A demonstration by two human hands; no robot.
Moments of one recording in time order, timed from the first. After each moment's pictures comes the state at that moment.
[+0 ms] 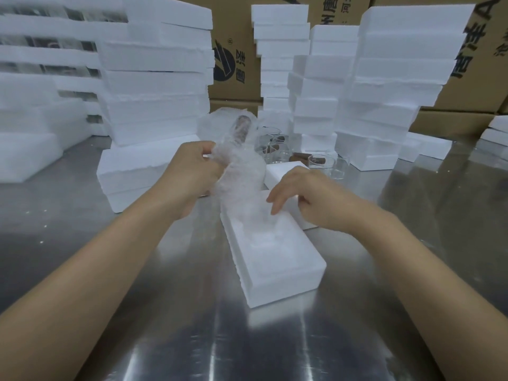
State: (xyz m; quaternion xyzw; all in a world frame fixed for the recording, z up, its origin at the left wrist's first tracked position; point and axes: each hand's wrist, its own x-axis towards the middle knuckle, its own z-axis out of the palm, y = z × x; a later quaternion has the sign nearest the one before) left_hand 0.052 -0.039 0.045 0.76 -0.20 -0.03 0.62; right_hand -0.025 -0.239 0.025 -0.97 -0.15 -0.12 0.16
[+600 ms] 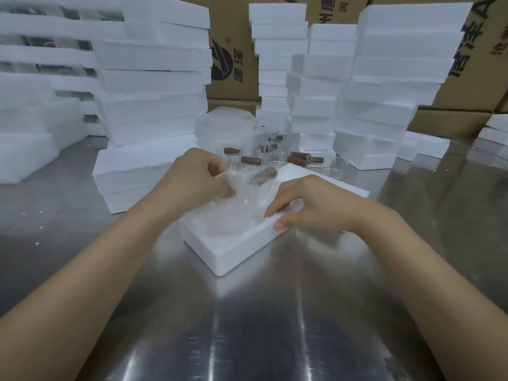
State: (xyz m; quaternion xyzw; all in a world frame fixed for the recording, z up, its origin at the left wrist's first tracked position) left_hand 0.056 -0.033 0.039 0.87 -0.25 0.00 0.43; right_hand -0.027 -0.241 0.026 -0.96 -0.13 -0.04 0.23
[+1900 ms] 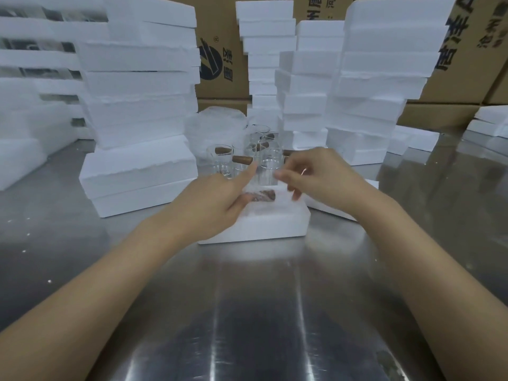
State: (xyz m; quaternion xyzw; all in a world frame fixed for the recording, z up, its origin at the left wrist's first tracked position) left_hand 0.047 -0.054 0.014 0.86 -0.48 0.15 0.11; right_hand -0.030 -0.250 0.039 -0.94 0.00 -0.18 0.30
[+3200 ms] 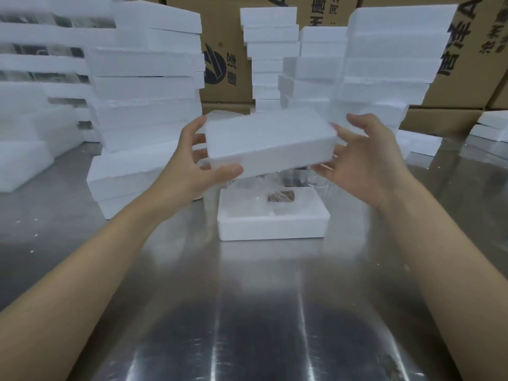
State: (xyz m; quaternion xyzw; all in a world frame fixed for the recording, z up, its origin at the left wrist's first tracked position) left_hand 0.076 -0.035 0.029 0.73 -0.34 0.00 0.60; right_hand -0.031 -0.290 0.057 -0.51 0.00 -0.13 0.85
